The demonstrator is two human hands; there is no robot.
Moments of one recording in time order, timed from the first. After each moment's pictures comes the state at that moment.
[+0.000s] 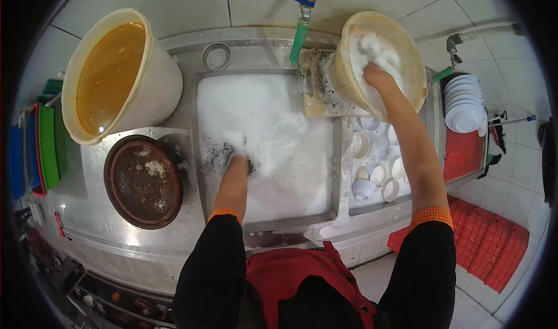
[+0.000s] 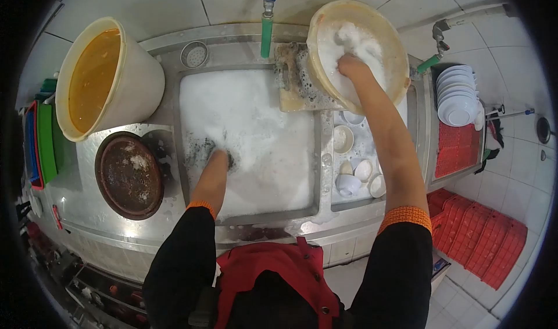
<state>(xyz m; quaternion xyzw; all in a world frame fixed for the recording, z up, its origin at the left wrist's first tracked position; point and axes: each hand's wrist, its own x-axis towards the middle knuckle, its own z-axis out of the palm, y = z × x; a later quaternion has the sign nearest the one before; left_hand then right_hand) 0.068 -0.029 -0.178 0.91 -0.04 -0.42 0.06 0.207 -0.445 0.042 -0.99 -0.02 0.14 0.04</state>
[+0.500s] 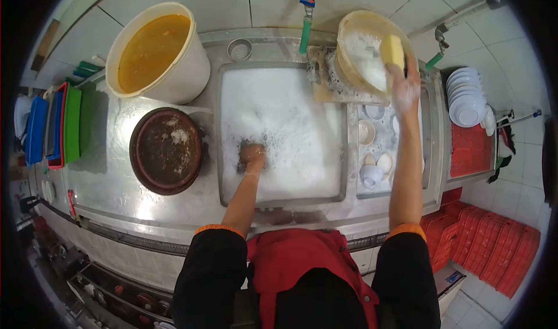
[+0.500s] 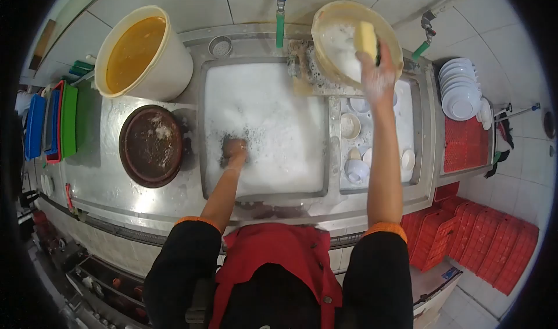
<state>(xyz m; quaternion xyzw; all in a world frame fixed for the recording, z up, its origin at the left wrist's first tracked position) -0.014 -0.016 -0.091 0.94 -0.05 -0.35 -0.01 0.053 -0.314 0.232 -0.89 0.10 -0.23 0.38</state>
